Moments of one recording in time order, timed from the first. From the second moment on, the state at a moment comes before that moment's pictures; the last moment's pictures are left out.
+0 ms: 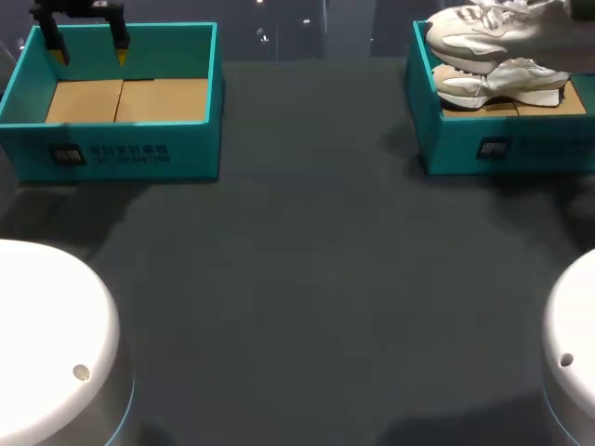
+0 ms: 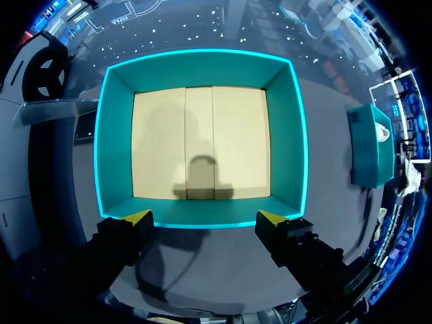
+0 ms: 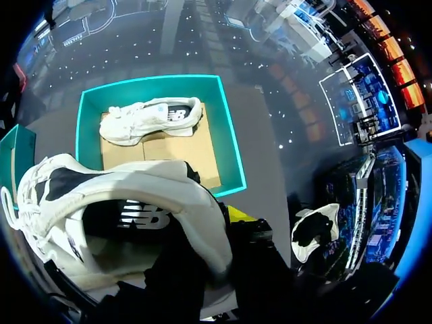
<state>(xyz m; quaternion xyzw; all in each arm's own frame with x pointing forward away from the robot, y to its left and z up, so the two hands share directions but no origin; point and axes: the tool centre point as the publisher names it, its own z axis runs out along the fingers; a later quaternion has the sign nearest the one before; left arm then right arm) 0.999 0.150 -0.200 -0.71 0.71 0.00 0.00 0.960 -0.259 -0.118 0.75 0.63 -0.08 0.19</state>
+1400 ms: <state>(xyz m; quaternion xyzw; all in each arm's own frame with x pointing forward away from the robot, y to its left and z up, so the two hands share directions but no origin) 0.999 0.150 -0.200 -0.71 0.71 0.00 0.00 0.725 -0.080 -0.203 0.75 0.60 -0.09 0.24</state>
